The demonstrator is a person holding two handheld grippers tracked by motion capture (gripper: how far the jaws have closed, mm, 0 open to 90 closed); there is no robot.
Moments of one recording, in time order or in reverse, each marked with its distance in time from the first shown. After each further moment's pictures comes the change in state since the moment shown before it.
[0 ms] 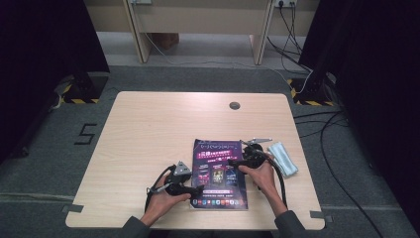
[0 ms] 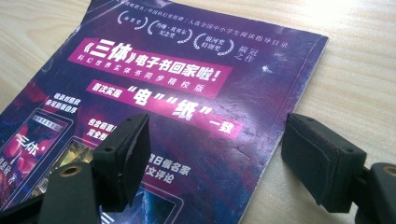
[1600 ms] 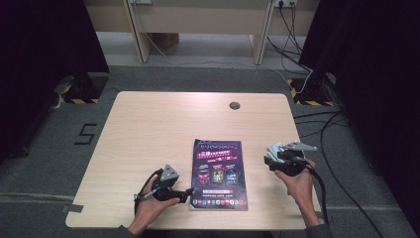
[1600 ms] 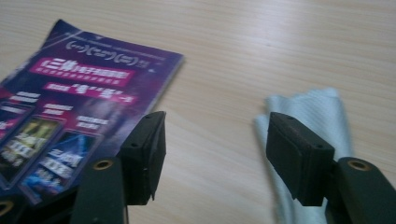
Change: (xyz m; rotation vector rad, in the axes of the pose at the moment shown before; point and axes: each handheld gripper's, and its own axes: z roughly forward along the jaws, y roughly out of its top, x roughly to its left) left arm 0.006 -0.017 -0.033 -0.024 0.072 -0.028; right arm -0.034 -0.028 -0.105 -0.152 -0.193 -0.008
